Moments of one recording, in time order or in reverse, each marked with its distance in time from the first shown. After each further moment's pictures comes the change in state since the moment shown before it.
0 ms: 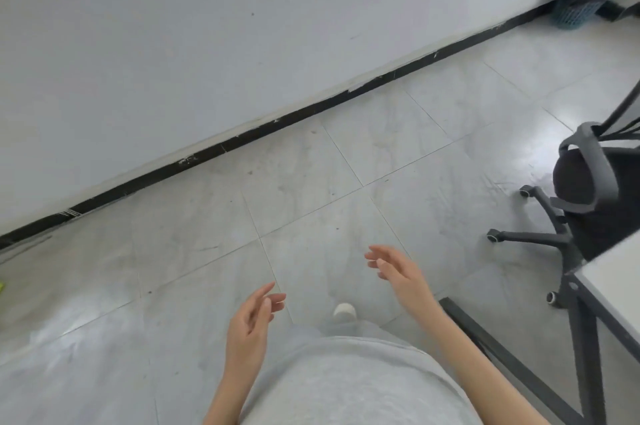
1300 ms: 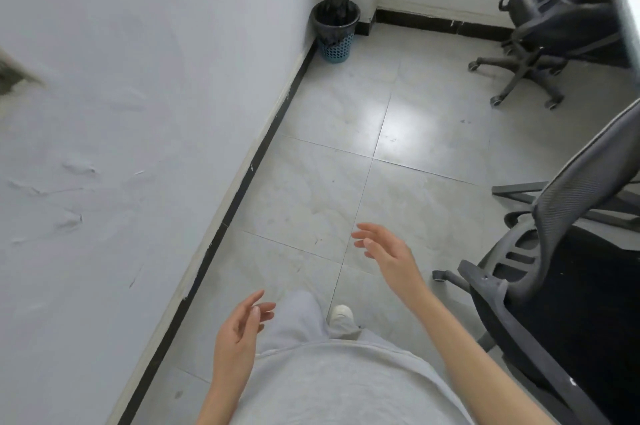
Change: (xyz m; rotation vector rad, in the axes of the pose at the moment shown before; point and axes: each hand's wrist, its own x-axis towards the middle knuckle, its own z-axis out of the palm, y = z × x) left_hand 0.698 0.396 0.614 0.273 -0.702 0.128; right_hand 0.634 -0.242 -0.545 0.296 0.727 0.010
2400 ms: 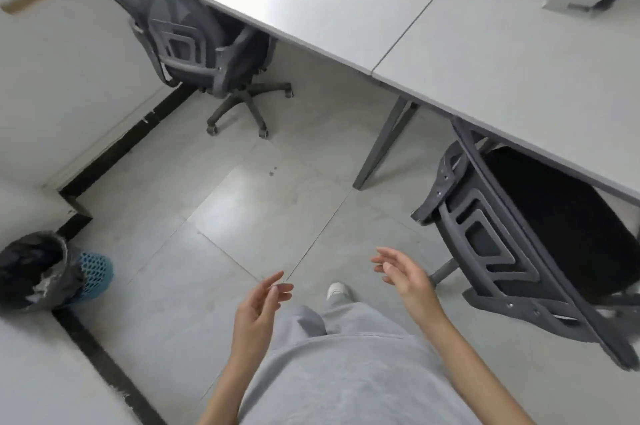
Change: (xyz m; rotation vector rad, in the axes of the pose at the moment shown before) left_hand 0.518 0.348 0.448 0.516 -1.192 0.323; right_hand 0.342 -0.081 -0.241 0.525 1.217 0.227
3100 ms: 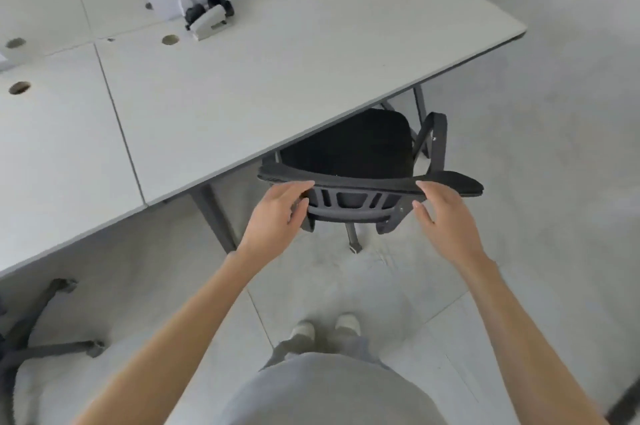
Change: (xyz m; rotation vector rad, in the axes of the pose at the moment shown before) left_hand 0.195 0.216 0.216 0.726 -1.160 1.189; right_hand -0.035 -0.042 -0.075 -0.609 1.219 0.284
